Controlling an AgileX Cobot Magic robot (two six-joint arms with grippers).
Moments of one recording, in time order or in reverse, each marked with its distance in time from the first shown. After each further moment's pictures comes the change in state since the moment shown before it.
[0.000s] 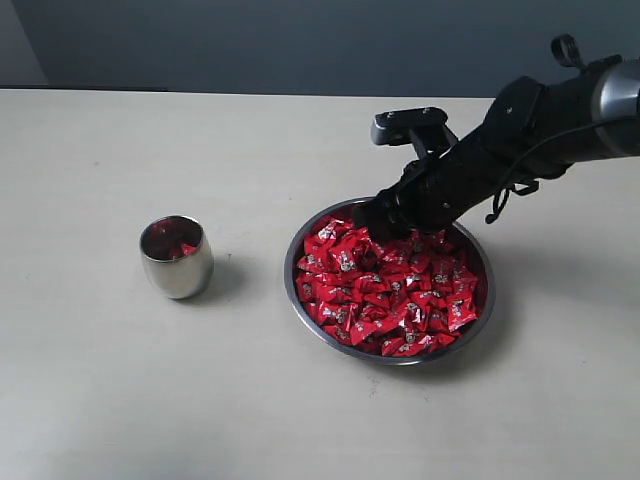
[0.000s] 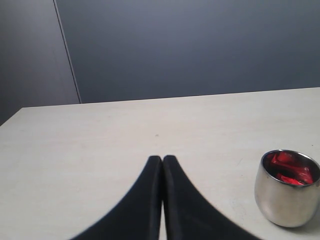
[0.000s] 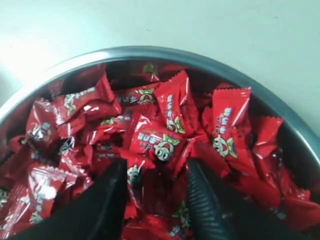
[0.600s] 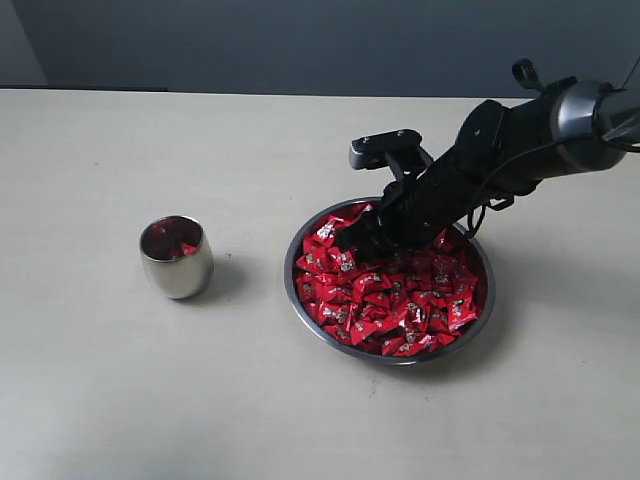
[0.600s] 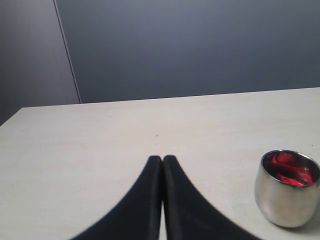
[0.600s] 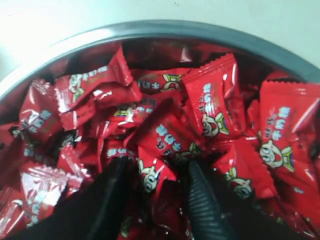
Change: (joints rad) left arm 0.000 0.000 0.000 0.000 0.000 0.000; right arm 0.050 0.070 -0.014 -0.006 -0.016 -0.020
